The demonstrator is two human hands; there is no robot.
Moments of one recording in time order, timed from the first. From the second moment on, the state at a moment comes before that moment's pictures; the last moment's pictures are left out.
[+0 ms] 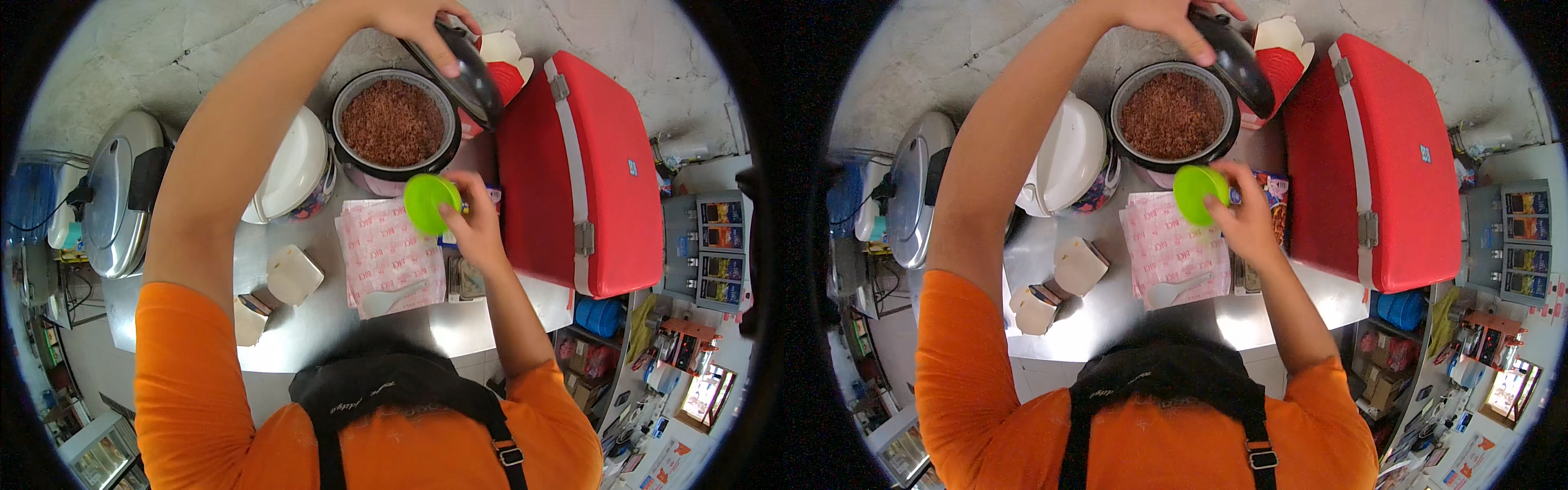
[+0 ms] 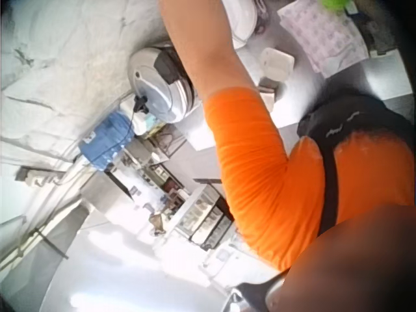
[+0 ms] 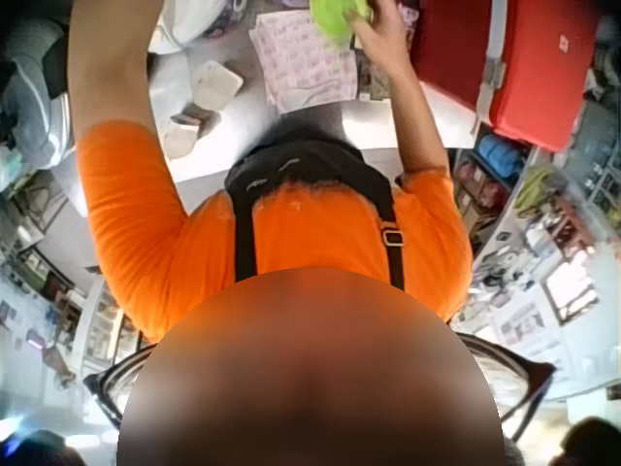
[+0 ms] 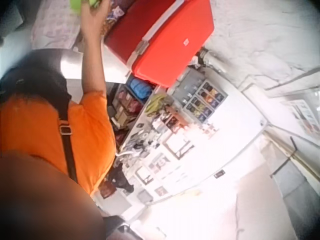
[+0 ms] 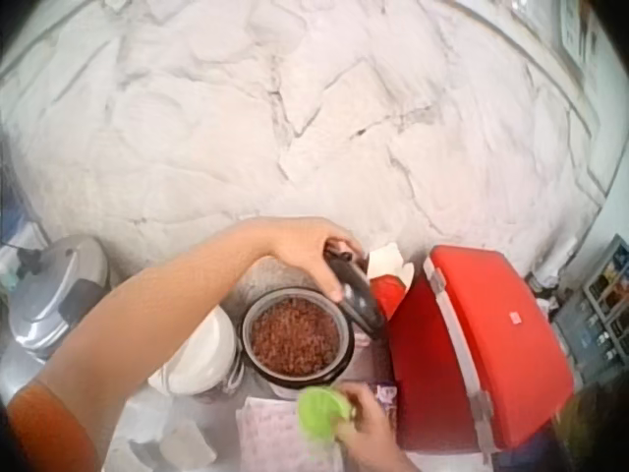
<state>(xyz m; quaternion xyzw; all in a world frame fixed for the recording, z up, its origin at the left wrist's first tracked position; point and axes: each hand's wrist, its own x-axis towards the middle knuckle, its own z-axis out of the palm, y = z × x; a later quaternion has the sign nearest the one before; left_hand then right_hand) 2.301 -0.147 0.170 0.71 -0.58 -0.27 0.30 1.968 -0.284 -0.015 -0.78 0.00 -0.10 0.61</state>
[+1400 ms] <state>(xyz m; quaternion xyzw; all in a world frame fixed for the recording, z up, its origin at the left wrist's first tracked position) 1.983 -0.054 -0.009 0.34 0.26 -0.32 0.85 2.099 -0.274 -0.022 -0.90 -0.36 -0.01 0.24</state>
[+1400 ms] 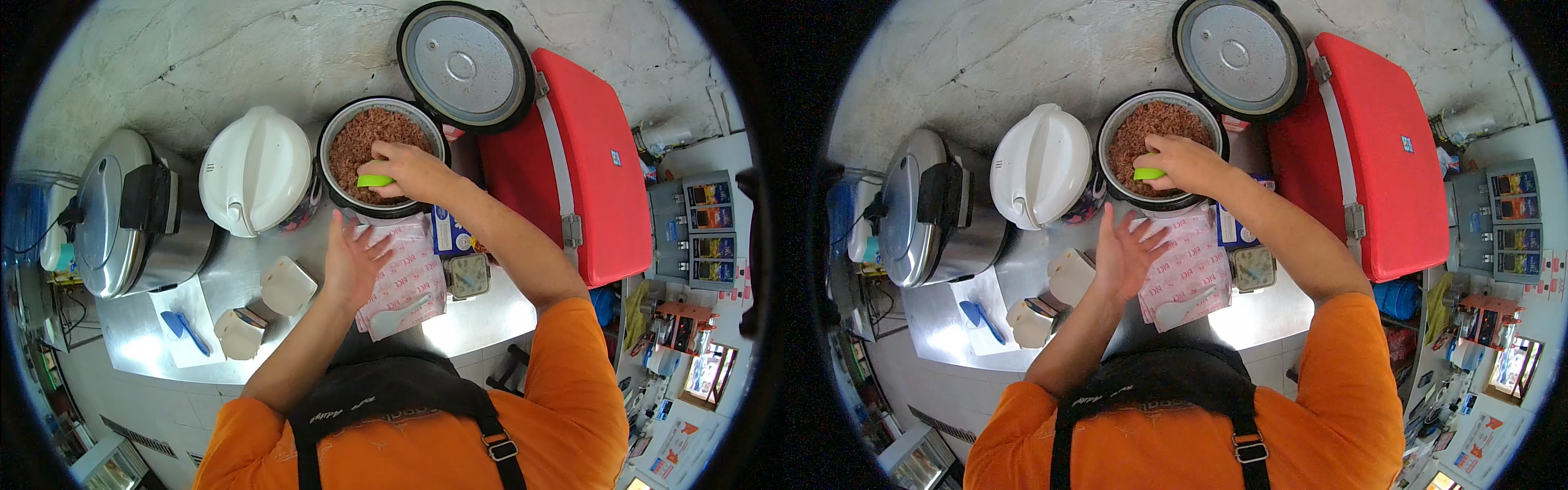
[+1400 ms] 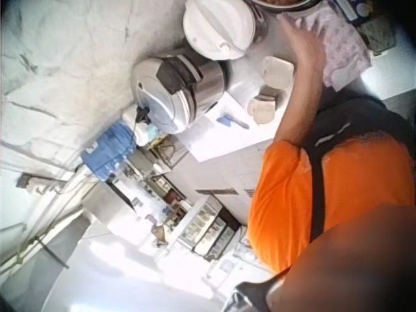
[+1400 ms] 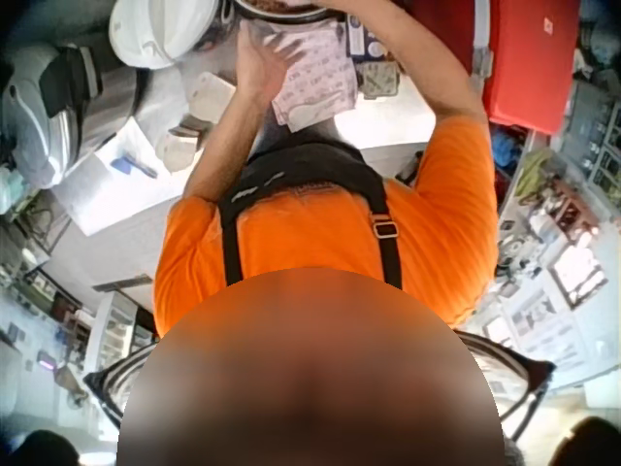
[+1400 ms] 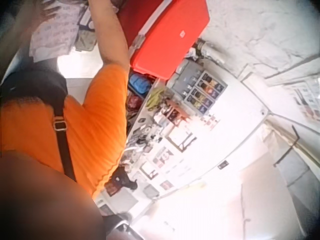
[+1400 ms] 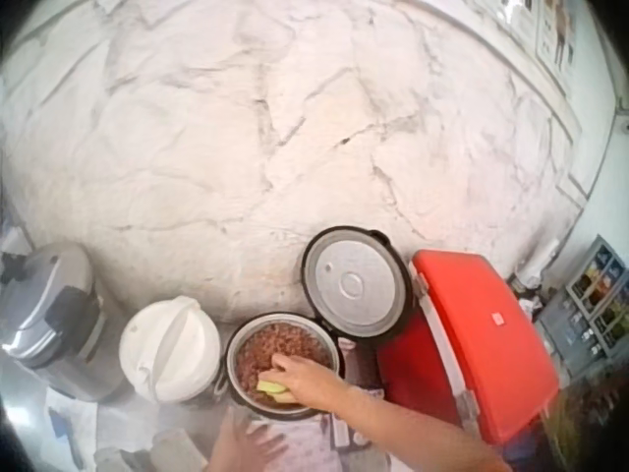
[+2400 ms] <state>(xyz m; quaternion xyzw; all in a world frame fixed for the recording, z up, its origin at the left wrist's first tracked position) 2.006 -0.058 -0.024 0.19 0.10 -0.32 0.92 2.102 -0.278 -0.030 -0.88 -0.38 0.11 0.27</state>
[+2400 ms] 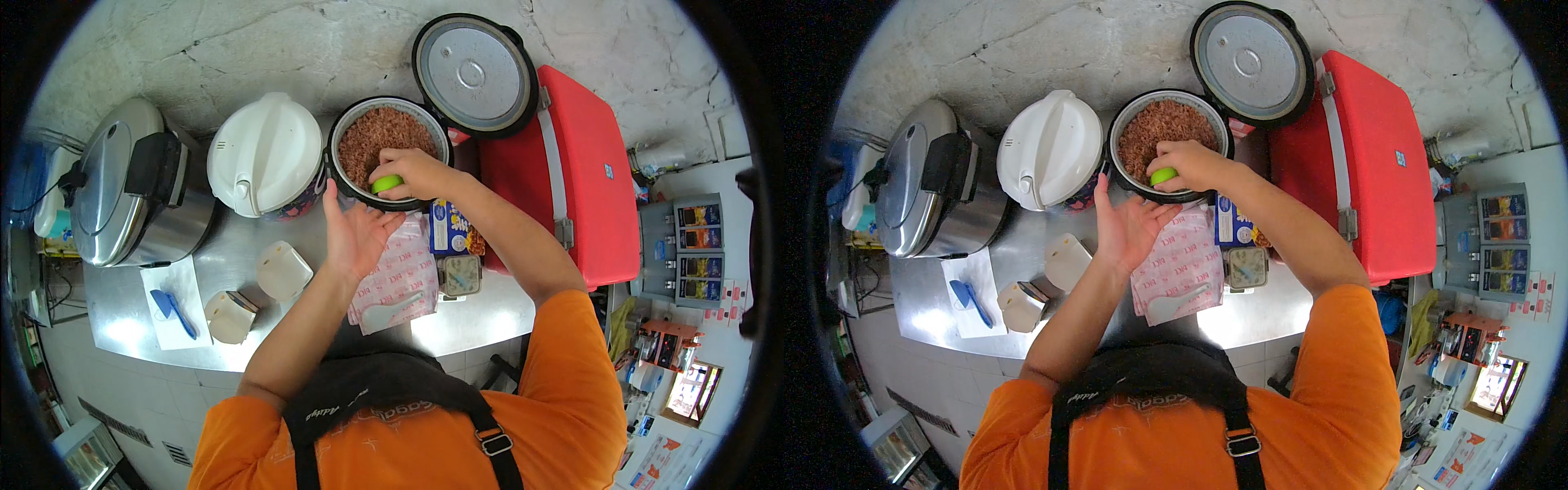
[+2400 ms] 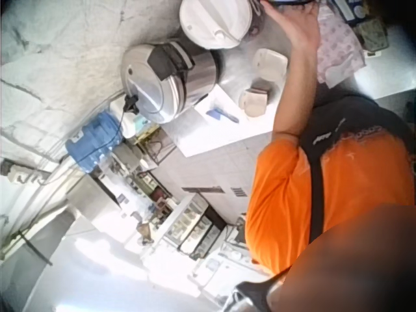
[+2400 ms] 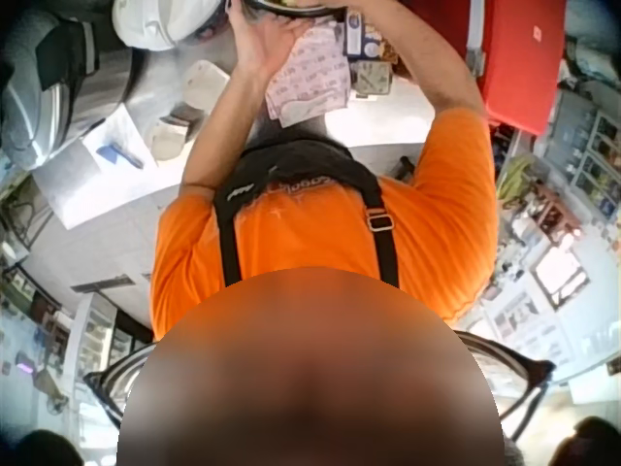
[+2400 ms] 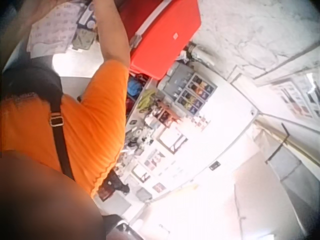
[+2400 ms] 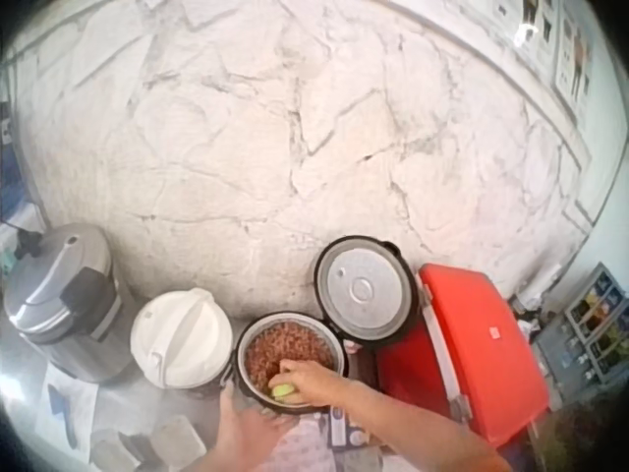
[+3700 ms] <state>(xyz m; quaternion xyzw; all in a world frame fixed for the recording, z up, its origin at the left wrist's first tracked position) 1.912 0.181 -0.120 0.97 0.07 -0.12 0.18 1.972 -0.041 -0.086 -0.86 -0.35 -0.05 0.36</state>
